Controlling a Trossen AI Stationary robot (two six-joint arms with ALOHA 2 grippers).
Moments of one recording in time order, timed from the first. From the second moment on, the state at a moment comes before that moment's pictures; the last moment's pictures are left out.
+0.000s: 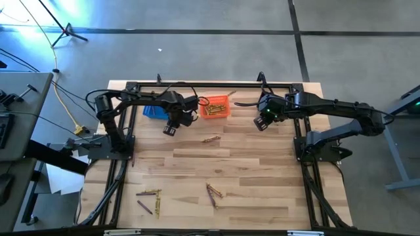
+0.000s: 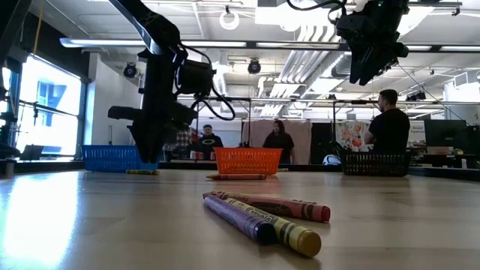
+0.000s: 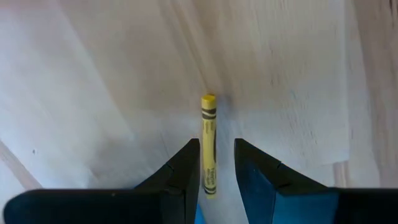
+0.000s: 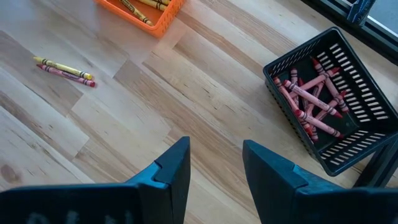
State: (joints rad) left arm 0.40 1.79 1.12 -0.93 -0.09 0.75; right arm -0.20 1.19 1.13 -1.13 0.28 0.67
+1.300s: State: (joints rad) left arm 0.36 1.87 1.12 -0.89 -0.11 0.59; right arm -0.20 1.19 1.13 -1.13 0.28 0.67
